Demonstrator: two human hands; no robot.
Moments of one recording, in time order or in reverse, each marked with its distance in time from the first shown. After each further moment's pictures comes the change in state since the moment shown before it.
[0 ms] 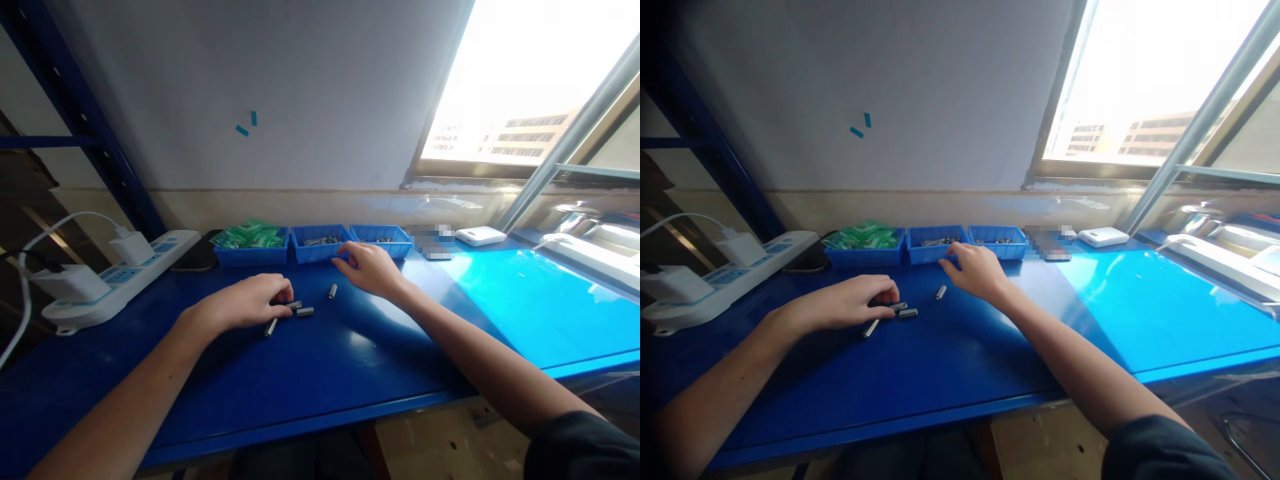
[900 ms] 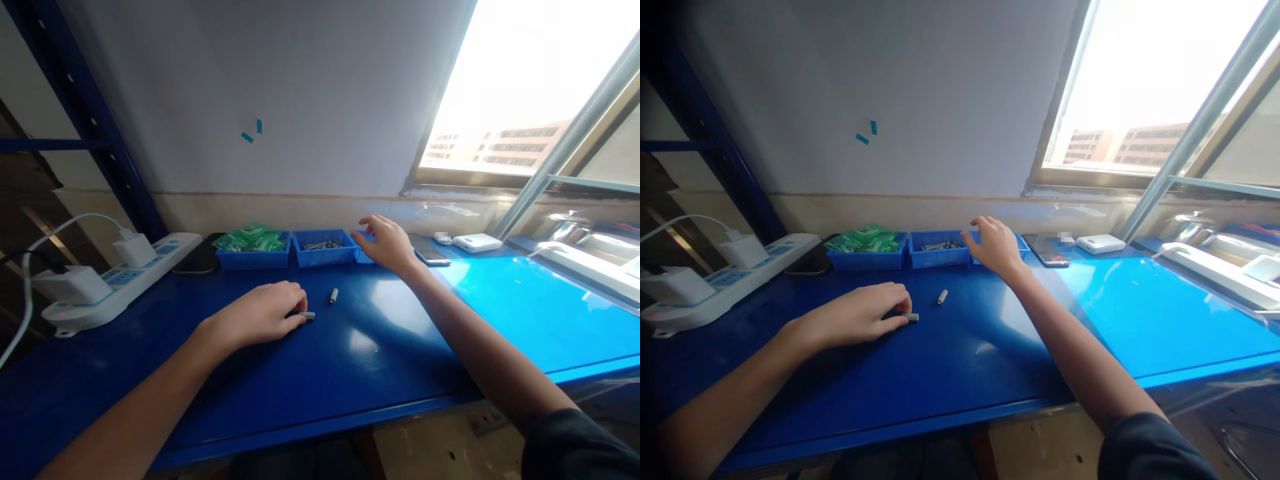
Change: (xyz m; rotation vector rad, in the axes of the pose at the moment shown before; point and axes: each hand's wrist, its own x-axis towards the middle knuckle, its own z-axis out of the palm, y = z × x) left_hand -0.006 0.028 0.005 0.076 0.041 0.105; right_hand 0.034 0.033 -0.022 -0.091 0.215 0.143
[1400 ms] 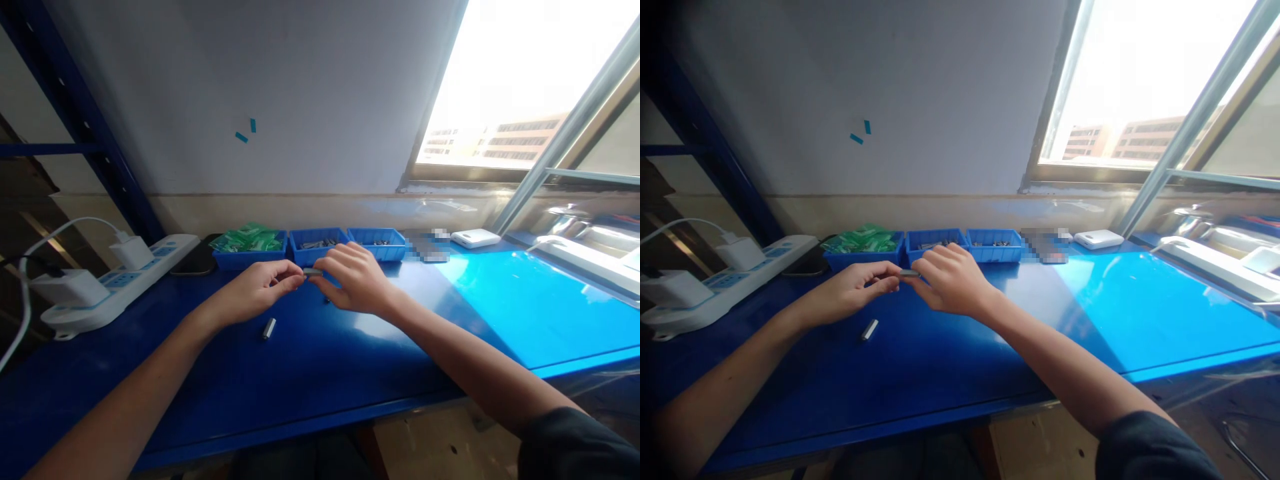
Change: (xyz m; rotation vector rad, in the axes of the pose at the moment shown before) left_hand 0.003 -0.006 -0.014 -0.388 0.232 -0.042; right_hand -0.042 -0.062 -0.004 0.110 0.115 -0.655
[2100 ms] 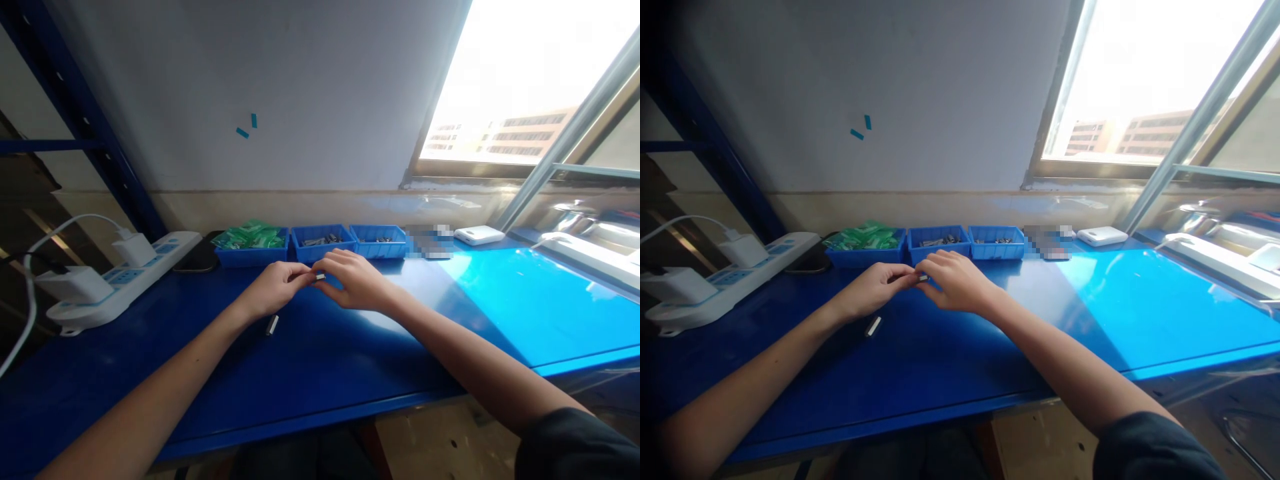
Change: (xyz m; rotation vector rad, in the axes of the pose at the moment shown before) left_hand 0.024 -0.018 0.033 -0.144 0.050 0.000; right_hand -0.012 0.005 0.012 0.265 -0.209 0.068
